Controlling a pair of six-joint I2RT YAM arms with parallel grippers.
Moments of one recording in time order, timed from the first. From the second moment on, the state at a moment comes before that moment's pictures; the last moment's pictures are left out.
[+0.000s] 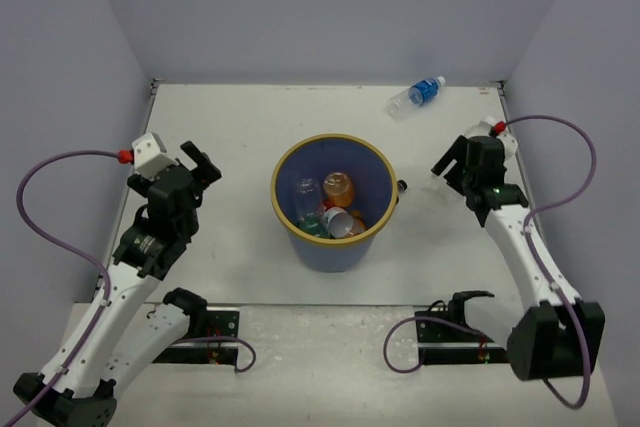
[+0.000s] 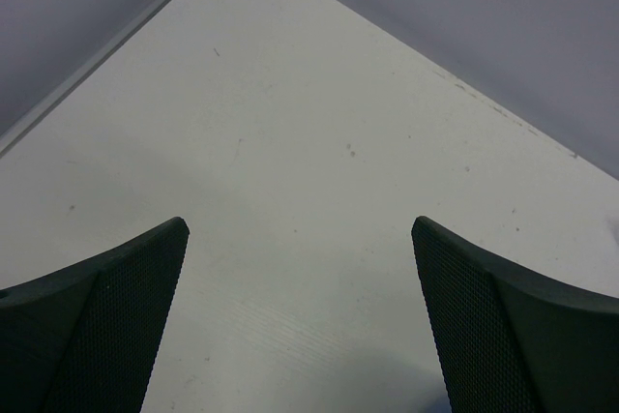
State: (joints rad) left arm -0.41 0.70 0.80 -0.43 -0.73 -0.58; right arm 0.07 1.17 0.85 -0.45 0.22 0.67
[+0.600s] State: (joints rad) left arm -0.41 0.73 0.80 -0.41 -0.68 -0.57; right arm 0.52 0.82 1.10 -0.16 -0.32 0.38
